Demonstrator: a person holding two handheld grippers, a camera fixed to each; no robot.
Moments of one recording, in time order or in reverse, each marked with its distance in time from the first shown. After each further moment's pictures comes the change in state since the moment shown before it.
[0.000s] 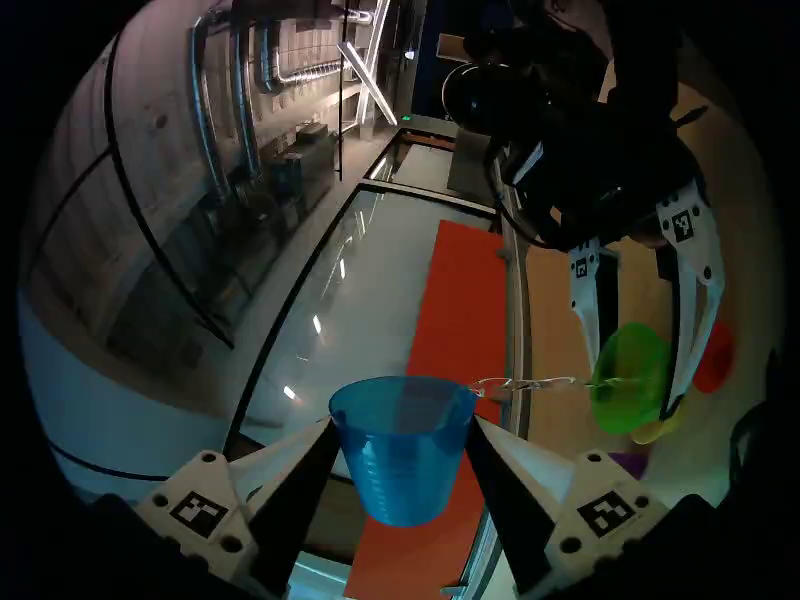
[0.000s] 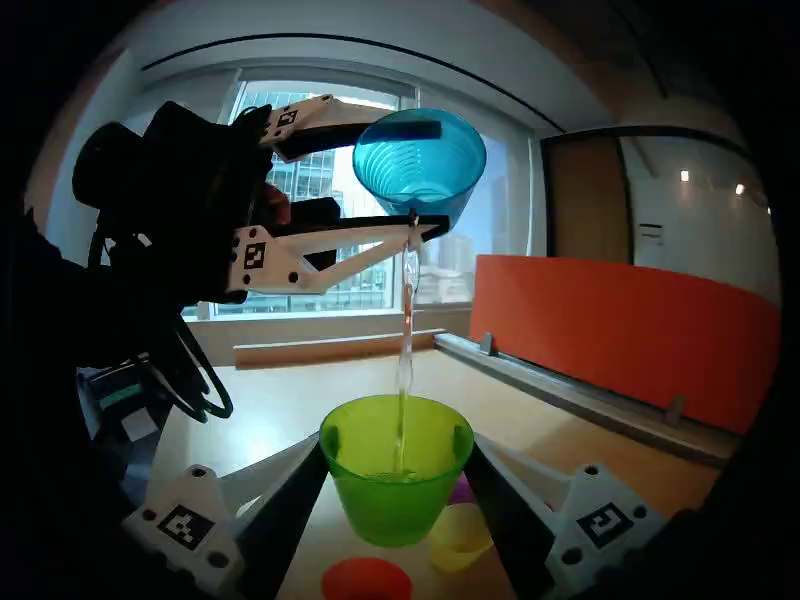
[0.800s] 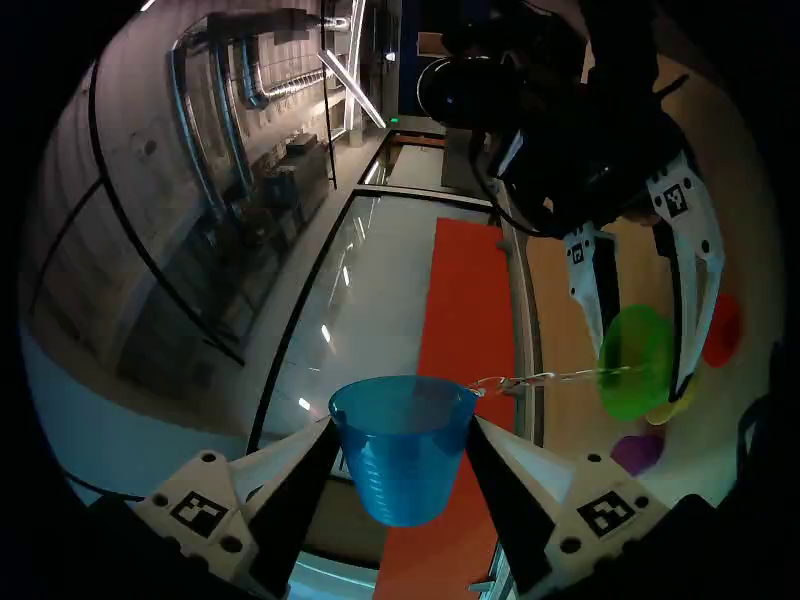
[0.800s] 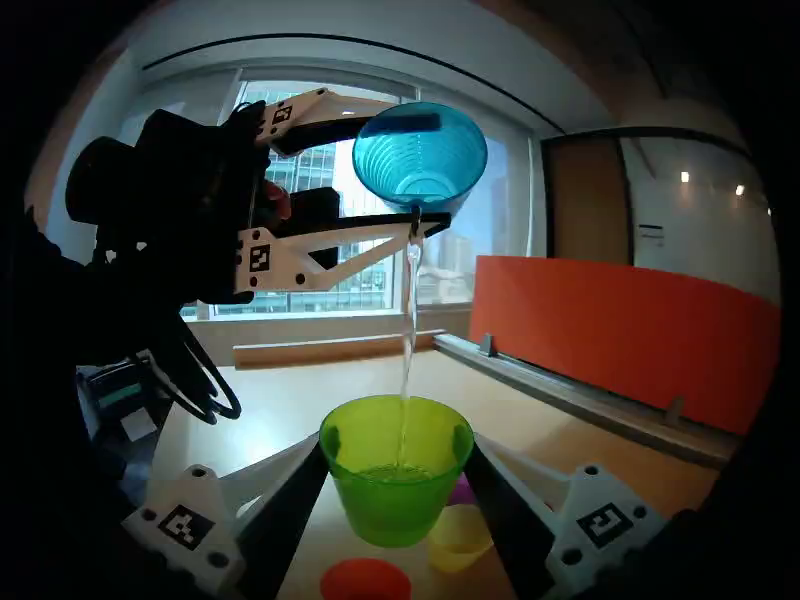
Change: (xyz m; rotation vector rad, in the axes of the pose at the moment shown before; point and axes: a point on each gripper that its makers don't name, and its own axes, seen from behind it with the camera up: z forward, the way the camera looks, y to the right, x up) left arm 0.002 0.002 0.001 0.020 0.008 0.094; right arm 0.001 0.001 0.000 0.000 0.002 -0.004
